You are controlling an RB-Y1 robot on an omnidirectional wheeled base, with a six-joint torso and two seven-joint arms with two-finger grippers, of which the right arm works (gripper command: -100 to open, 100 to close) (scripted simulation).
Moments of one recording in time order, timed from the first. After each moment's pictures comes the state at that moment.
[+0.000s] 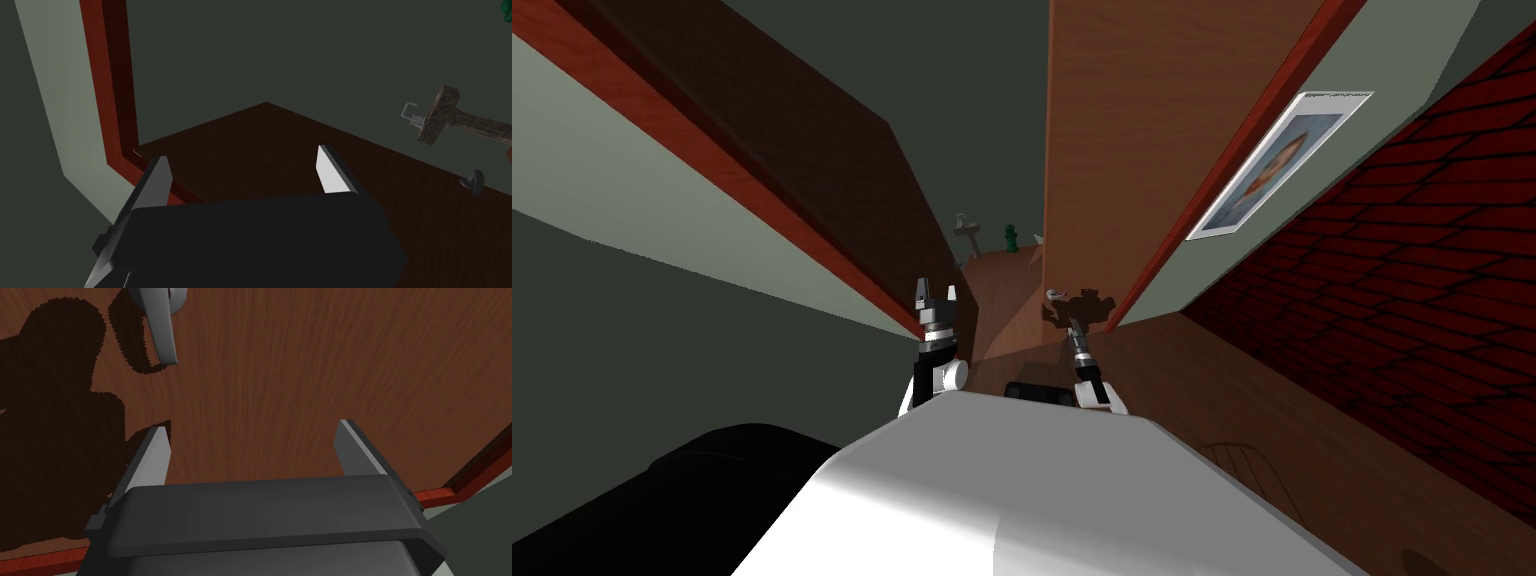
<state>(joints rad) 0.13 -0.03 0.15 -1.15 0.04 -0.69 -0.02</state>
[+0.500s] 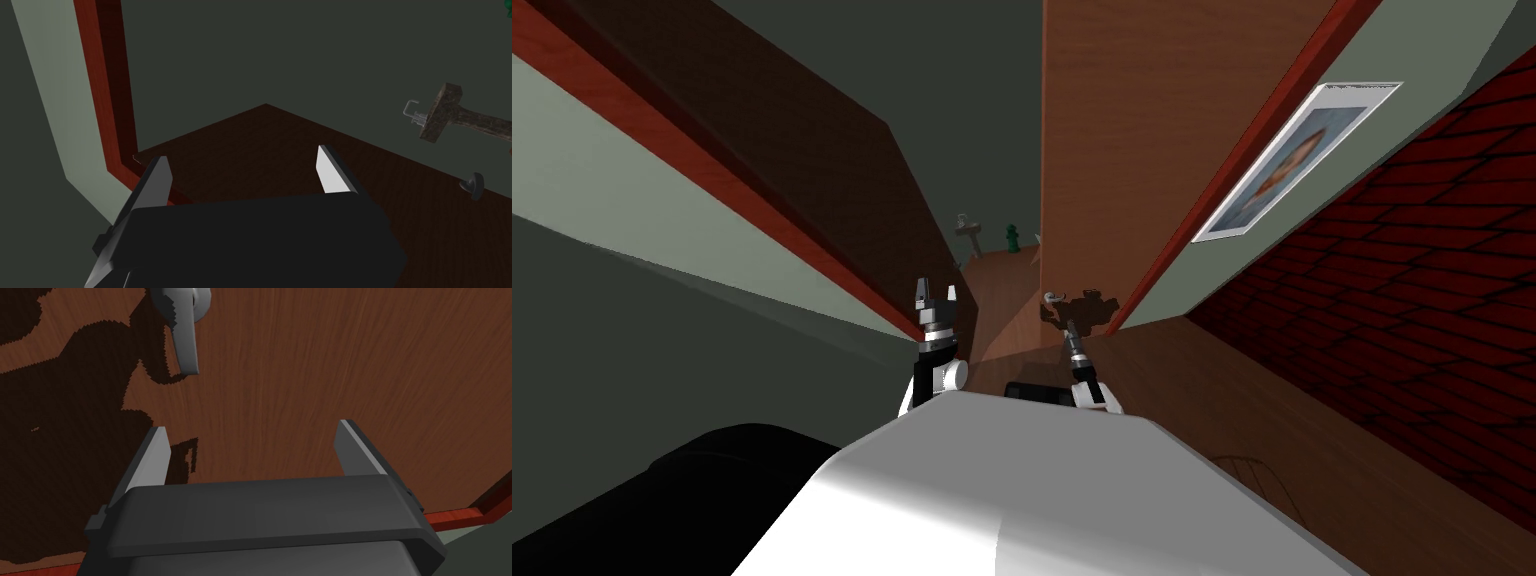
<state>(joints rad) 0.10 -0.02 0.17 -1.07 0.05 -0.70 -0.02</state>
